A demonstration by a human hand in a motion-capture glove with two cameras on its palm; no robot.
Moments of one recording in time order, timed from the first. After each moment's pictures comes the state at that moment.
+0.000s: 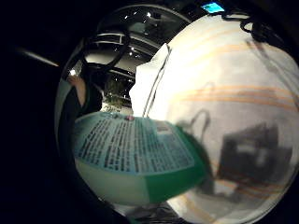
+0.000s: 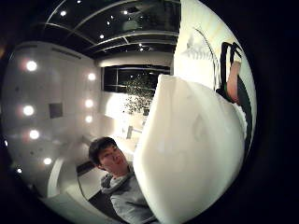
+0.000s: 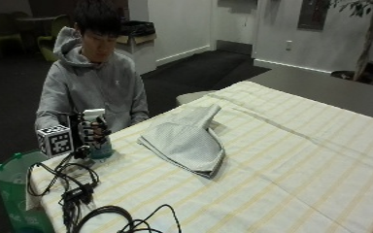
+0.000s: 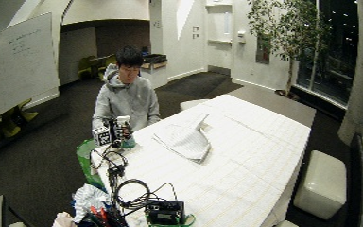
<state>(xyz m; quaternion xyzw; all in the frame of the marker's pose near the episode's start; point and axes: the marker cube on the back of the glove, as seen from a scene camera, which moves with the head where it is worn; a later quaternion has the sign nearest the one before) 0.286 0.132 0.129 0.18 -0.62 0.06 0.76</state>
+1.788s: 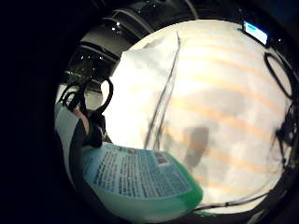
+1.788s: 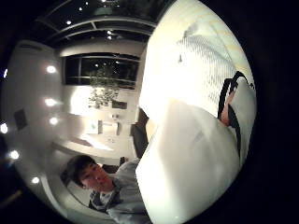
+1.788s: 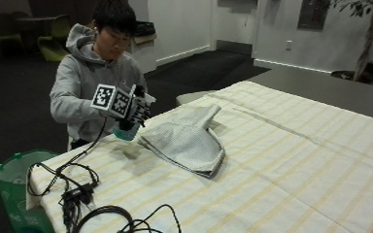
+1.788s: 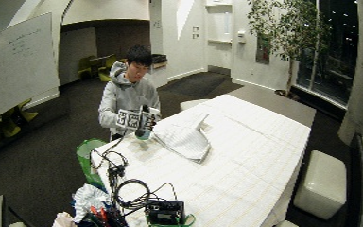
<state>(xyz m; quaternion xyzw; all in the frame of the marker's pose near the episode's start) 0.184 -0.009 0.055 0.07 -0.40 0.04 0.91</state>
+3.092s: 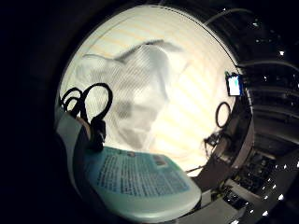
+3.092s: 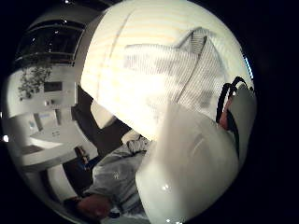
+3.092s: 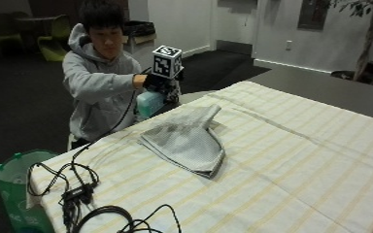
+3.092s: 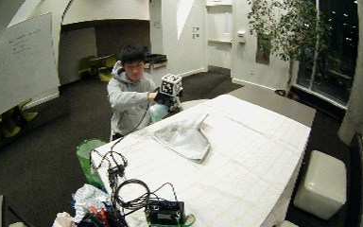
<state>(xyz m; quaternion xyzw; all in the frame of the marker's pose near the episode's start) 0.064 -0.094 -0.008 -0.08 -0.03 -0.02 1.00</state>
